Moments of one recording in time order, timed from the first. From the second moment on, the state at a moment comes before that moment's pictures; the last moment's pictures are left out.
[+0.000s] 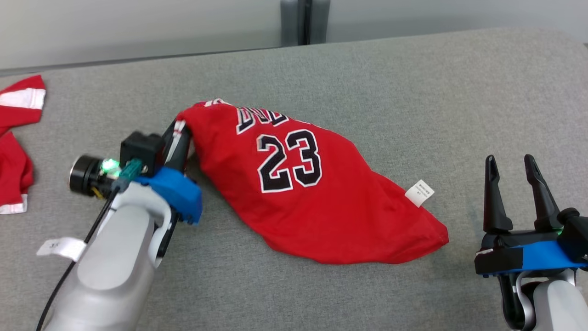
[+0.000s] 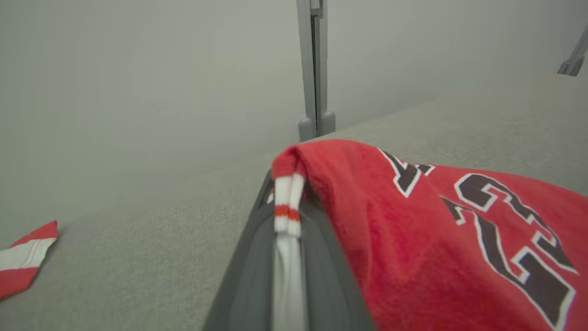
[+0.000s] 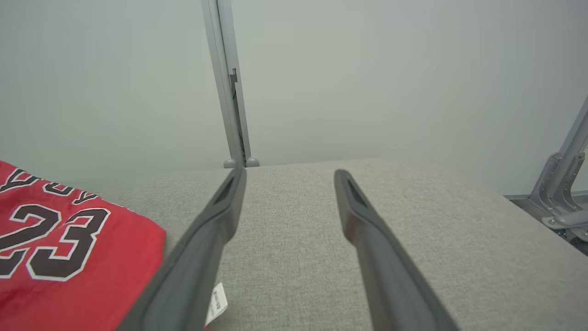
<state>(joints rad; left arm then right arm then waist) -0.65 0.26 -0.48 0.65 -0.32 -0.06 -0.17 -0.19 -0.05 -0.13 0.15 0.11 0.13 -0.26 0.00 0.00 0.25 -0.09</state>
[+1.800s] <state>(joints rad) 0.00 0.06 -0.11 0.32 -0.26 -0.06 -0.26 -0.04 -0.05 0.01 0.24 0.11 0.13 -0.26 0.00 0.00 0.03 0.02</state>
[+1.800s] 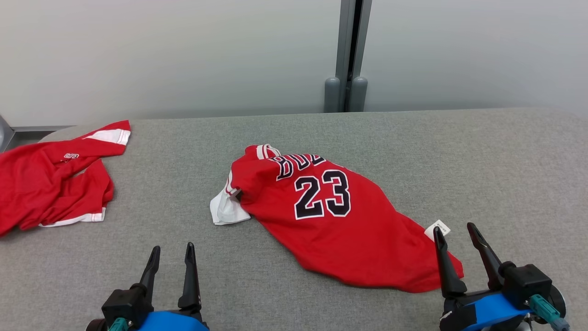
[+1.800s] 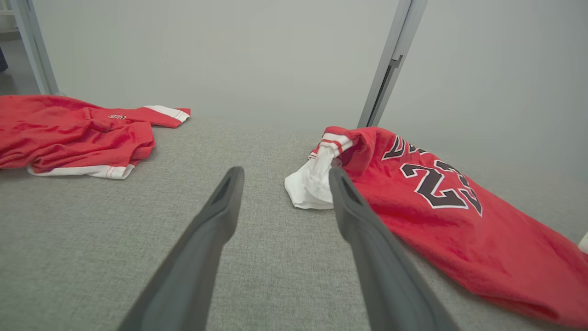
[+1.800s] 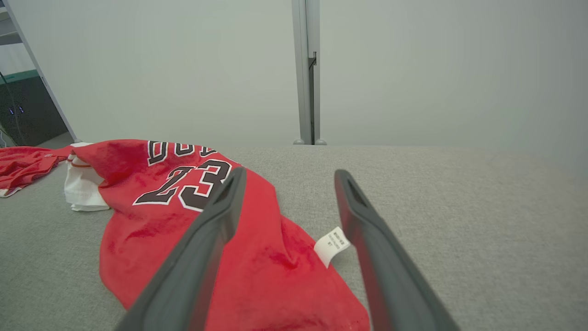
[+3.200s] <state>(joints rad) 0.00 0.05 -0.11 0.34 -0.26 -0.07 -0.26 -0.05 -0.05 -0.07 0.39 0.06 0.13 -0.26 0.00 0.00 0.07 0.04</state>
